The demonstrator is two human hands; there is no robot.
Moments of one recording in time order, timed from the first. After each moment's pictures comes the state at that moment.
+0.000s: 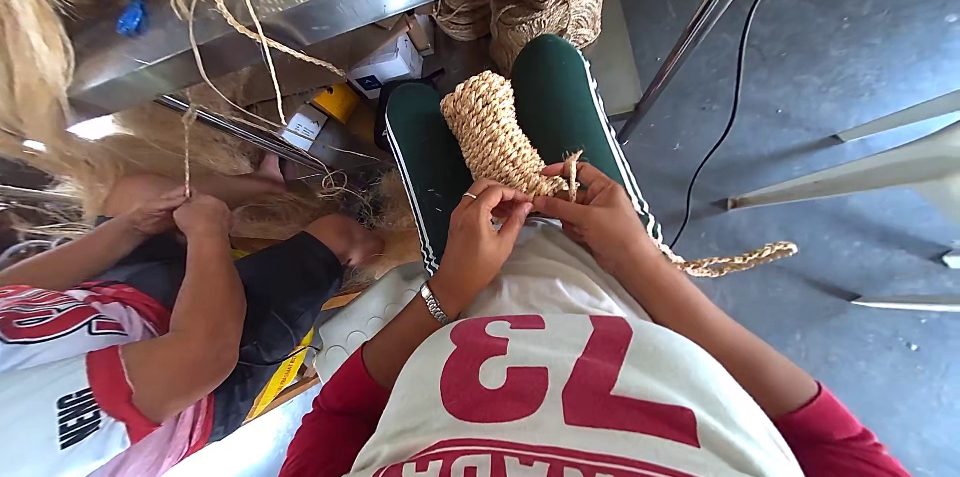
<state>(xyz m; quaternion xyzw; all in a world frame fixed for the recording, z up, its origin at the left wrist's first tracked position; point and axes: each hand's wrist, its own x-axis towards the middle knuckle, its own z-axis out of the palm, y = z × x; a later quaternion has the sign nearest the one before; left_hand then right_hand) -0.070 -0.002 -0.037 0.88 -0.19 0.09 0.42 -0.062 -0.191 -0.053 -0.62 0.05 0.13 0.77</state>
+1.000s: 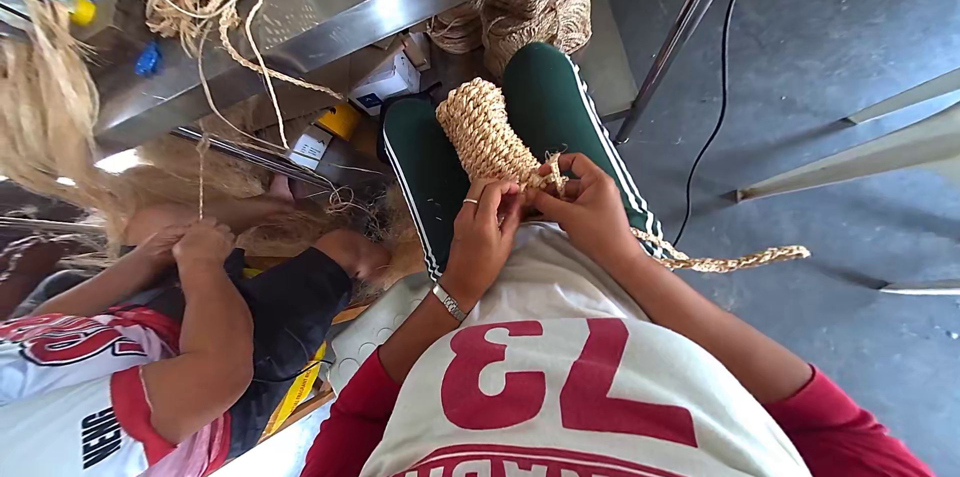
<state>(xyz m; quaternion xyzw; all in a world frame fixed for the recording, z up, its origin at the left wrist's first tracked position) -0.060 -0.010 -0.051 0.89 -0.23 0.19 0.34 -0.060 -0.185 -0.054 -0.73 -0.01 0.00 0.69</state>
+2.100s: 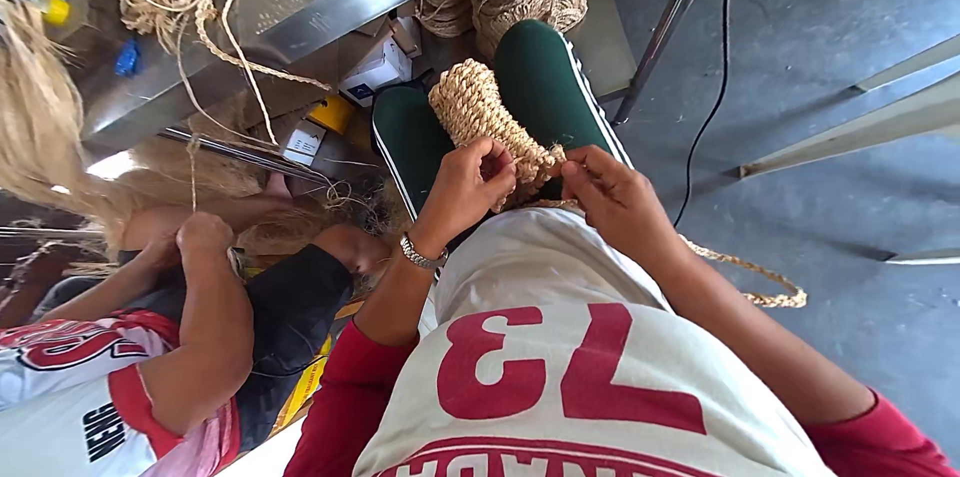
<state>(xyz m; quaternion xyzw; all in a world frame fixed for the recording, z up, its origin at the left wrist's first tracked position) -0.009 0.001 -0.011 0.89 -0.20 -0.09 0.41 -0.074 -0.218 -0.052 -0.79 -0.09 -0.04 0.60</state>
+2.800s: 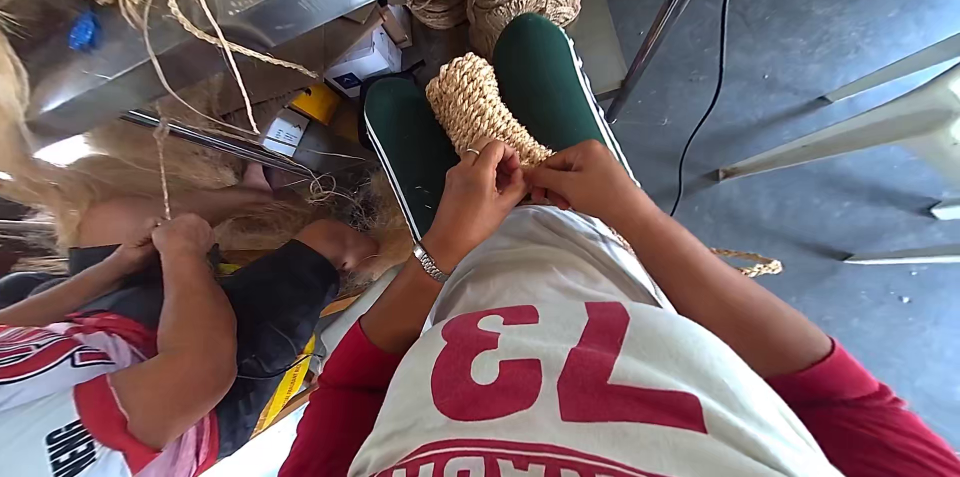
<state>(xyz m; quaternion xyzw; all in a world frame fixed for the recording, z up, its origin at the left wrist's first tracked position) -0.033 -0.010 -0.023 0.91 -0.24 0.03 0.34 -0.033 -0.201 -0.038 -0.82 -0.04 0.13 0.55</state>
